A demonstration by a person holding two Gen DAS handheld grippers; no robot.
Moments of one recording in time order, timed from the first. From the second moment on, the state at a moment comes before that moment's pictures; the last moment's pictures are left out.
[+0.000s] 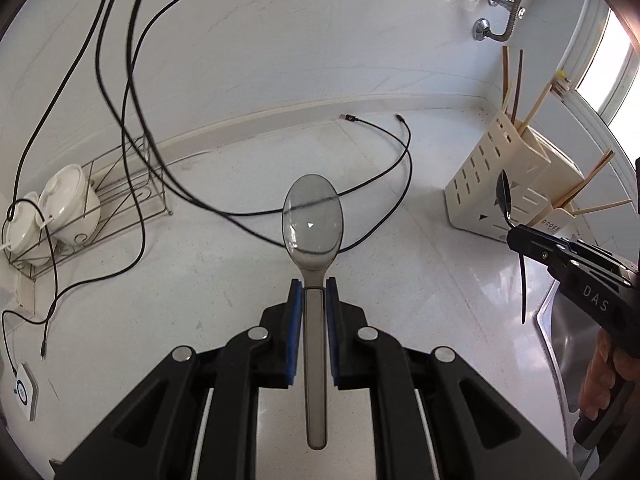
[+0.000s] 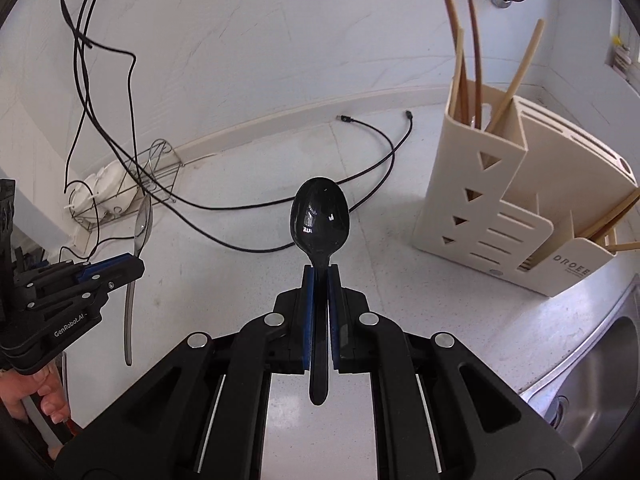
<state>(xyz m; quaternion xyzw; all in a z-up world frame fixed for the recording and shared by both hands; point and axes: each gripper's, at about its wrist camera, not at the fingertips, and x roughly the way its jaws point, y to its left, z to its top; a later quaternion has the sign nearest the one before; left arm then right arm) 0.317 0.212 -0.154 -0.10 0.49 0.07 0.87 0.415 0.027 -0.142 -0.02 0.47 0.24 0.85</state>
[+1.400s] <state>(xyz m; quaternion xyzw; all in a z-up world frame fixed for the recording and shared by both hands) 0.422 0.050 -0.053 -0.03 0.05 -0.09 0.99 0.439 -0.160 -0.079 0.07 0.09 0.11 0.99</state>
